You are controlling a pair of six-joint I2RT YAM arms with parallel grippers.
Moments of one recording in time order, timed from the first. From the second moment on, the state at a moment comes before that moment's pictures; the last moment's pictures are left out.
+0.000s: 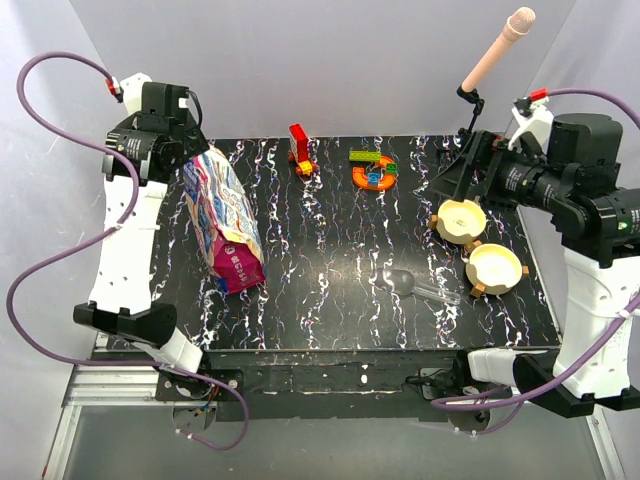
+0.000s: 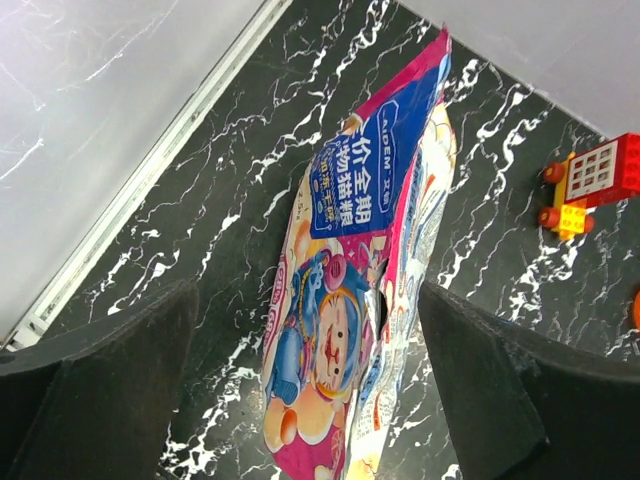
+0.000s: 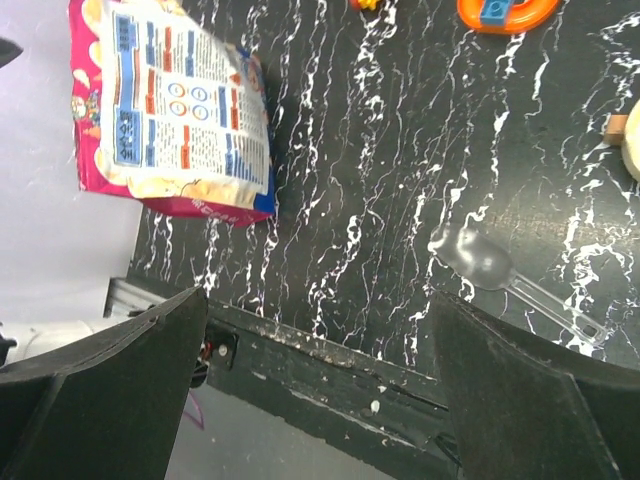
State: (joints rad) left arm -0.22 1.59 2.19 -1.29 -0.64 -0.54; right arm 0.16 1.25 2.12 -1.40 -0.38 0.41
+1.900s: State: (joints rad) left arm -0.58 1.53 1.82 -1.19 -0.24 -1.07; right arm 0.77 1.35 1.86 -1.15 -0.15 0.56
